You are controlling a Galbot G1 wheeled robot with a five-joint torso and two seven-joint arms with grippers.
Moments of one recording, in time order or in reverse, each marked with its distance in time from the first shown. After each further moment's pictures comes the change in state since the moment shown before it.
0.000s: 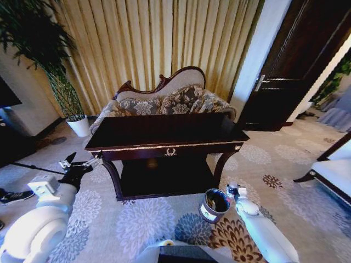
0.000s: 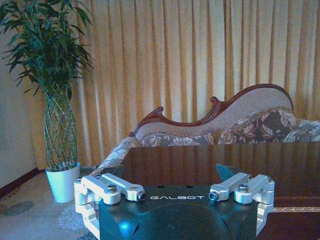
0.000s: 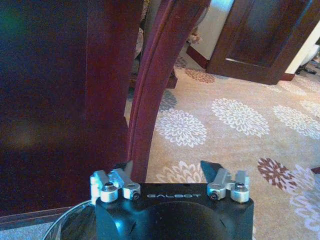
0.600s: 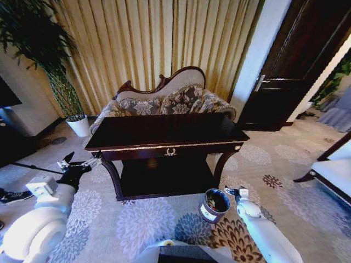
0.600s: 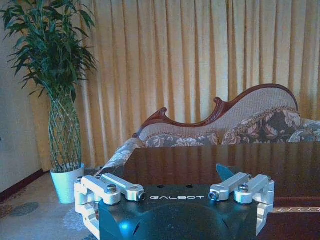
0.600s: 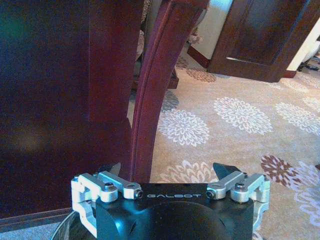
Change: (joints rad) left arm 0.021 0.000 -0.019 0.000 0.006 -0.013 0.000; right arm -0.038 0.001 0.015 0.051 0.031 -0.004 0.003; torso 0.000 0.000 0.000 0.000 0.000
